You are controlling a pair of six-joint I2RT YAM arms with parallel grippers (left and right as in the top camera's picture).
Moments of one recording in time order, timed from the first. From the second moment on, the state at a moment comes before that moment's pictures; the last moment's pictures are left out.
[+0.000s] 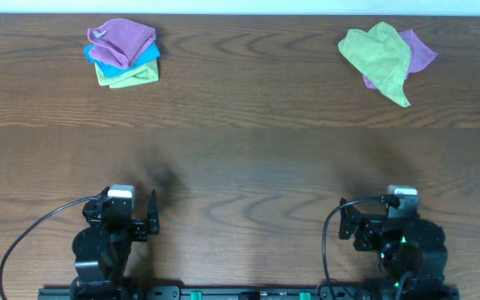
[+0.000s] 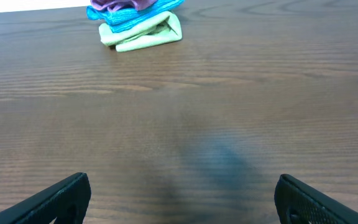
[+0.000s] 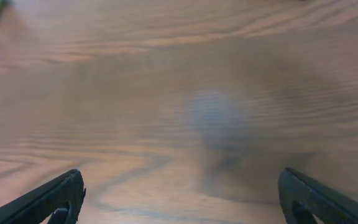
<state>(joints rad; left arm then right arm) 0.04 0.01 0.15 -0.55 0.10 0.09 0.06 0.21 0.40 -0.82 -0.06 0.19</state>
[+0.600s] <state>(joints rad) 0.04 0.01 0.15 -0.55 0.10 0.09 0.04 0.07 0.25 -0.83 -0.01 0.01</state>
